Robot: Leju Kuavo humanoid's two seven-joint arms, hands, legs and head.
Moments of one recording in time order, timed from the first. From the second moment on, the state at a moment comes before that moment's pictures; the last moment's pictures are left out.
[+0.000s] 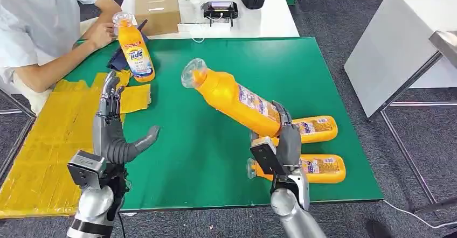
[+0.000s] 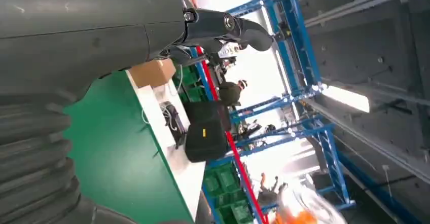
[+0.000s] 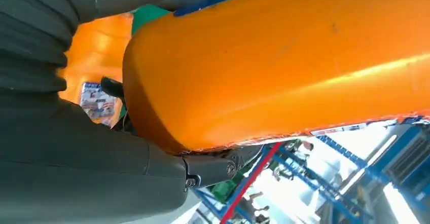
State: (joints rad) left arm -0.13 -0.04 -0.26 -1.67 -0.24 0.26 -0.45; right arm -0.14 0.13 0.31 -1.32 0.57 -0.59 -0.20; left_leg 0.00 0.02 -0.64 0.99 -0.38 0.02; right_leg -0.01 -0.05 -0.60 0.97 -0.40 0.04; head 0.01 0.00
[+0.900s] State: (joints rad) left arm -0.16 0.00 -0.44 -1.58 0.01 -0.13 -0.31; right arm -0.17 0.16 0.44 -1.24 0.51 -0.43 -0.30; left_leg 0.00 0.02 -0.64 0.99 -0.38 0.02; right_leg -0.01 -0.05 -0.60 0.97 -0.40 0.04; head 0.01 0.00
